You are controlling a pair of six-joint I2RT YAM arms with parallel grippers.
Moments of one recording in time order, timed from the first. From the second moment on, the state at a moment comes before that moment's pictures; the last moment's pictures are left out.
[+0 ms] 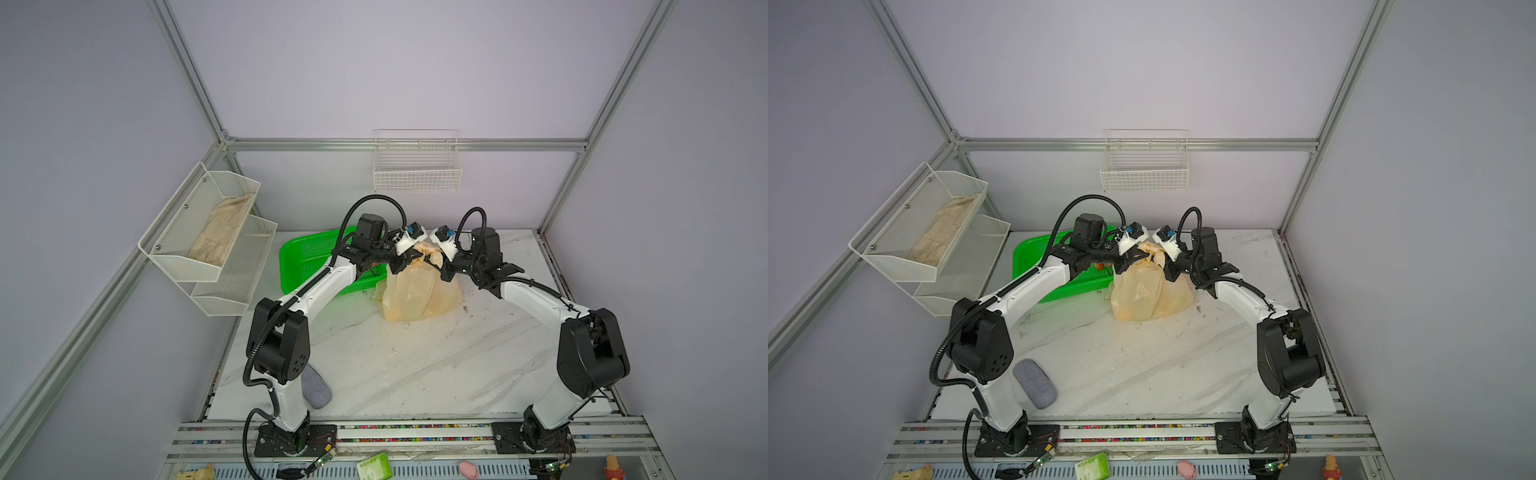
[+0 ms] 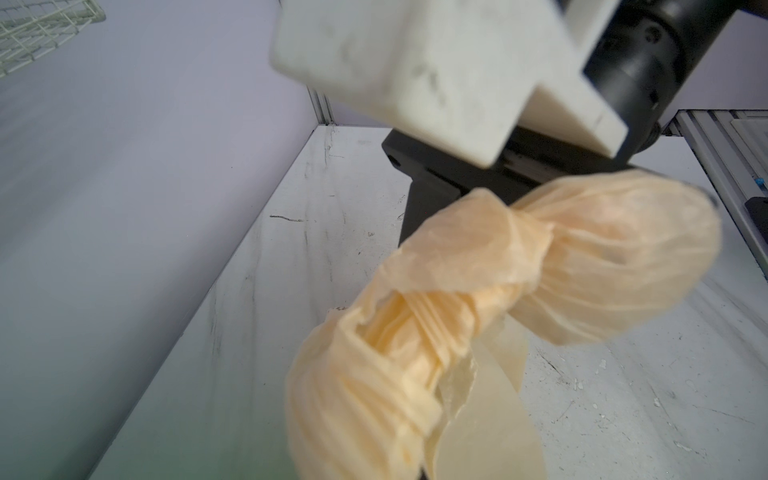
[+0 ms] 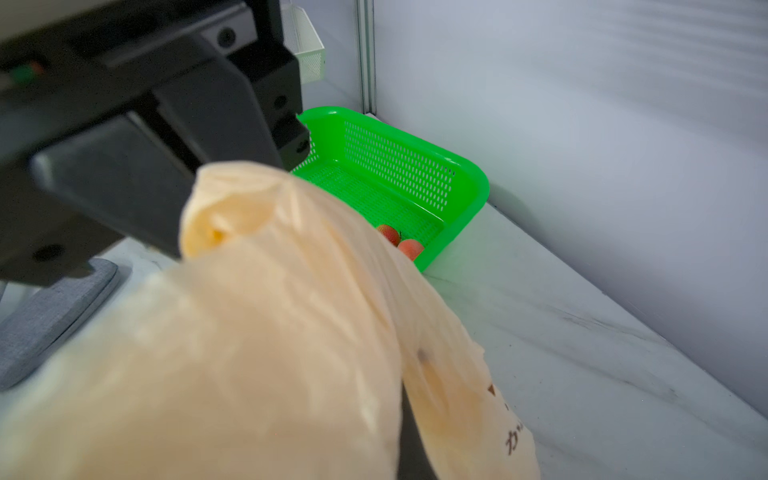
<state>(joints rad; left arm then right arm) -0.45 1.84 1.60 -0.28 0.63 0.52 0.37 1.67 1.23 0.04 -0.65 -0.25</state>
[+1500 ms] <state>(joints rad) -0.53 1.69 1.38 -0.09 0.61 0.20 0.41 1.60 0.95 0.56 -0.55 0.37</state>
